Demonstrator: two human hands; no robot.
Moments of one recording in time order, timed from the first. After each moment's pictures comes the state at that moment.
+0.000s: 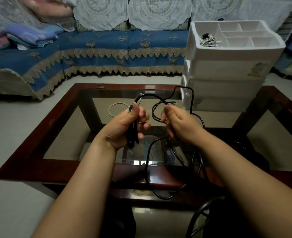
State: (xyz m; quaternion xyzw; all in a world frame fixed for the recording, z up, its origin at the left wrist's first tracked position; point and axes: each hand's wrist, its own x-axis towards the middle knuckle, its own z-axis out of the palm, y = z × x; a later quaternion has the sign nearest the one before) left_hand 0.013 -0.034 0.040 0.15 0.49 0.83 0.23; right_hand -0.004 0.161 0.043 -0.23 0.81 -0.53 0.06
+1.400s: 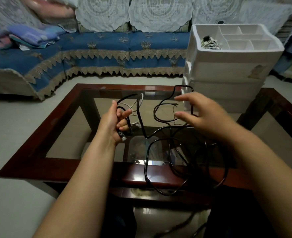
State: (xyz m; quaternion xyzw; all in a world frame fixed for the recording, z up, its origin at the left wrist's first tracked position) left_hand 0.002 -0.047 0.038 -0.21 0.48 0.85 0.00; right_hand 0.014 0.199 0.088 -0.25 0.93 -0.27 -0.08
